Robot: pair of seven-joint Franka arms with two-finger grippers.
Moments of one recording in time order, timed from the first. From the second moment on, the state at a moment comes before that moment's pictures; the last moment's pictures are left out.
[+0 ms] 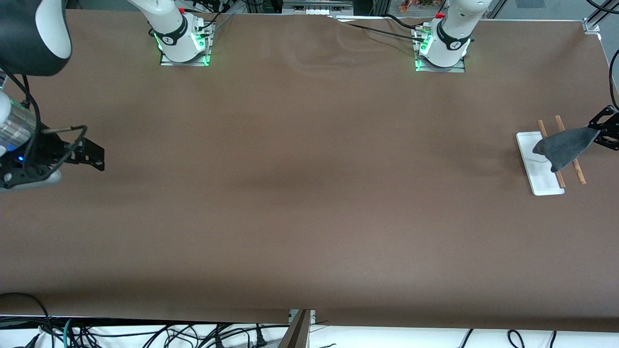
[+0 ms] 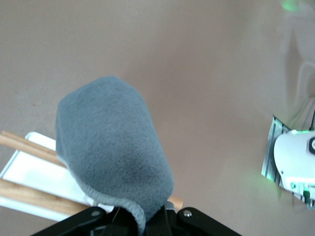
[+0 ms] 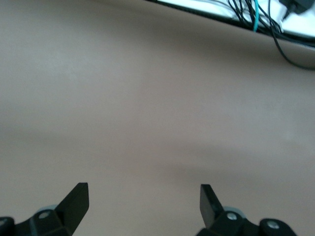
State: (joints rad) left arm 1.07 0.45 -0.43 -1.66 -0.10 1.59 1.70; right arm 0.13 0.27 -0.07 -1.33 -0.04 1.66 -0.13
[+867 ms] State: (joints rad) left arm 1.07 0.63 -0.30 -1.51 -0.04 1.60 1.92; right arm 0.06 0.03 -0.08 -1.58 -0.04 1.67 -0.14
